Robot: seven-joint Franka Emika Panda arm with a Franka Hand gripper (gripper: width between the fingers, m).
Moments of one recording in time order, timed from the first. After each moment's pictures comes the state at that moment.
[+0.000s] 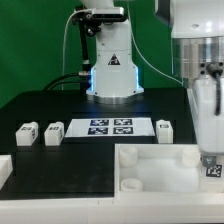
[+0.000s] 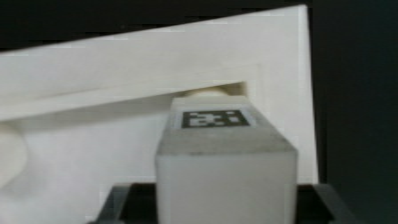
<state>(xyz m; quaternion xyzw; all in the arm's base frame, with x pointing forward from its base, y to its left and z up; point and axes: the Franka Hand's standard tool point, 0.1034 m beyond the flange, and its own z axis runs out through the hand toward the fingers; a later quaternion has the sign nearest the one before) 0.625 0.109 0.074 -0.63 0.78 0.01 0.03</state>
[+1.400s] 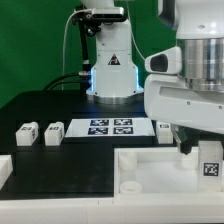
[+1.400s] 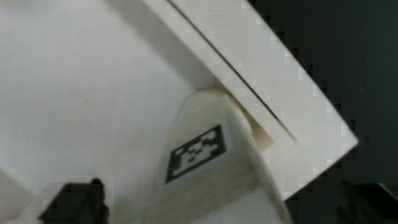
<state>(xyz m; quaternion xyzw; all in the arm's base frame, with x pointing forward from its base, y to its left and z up) 0.623 0.117 0.071 -0.97 0.26 -0.03 0.01</state>
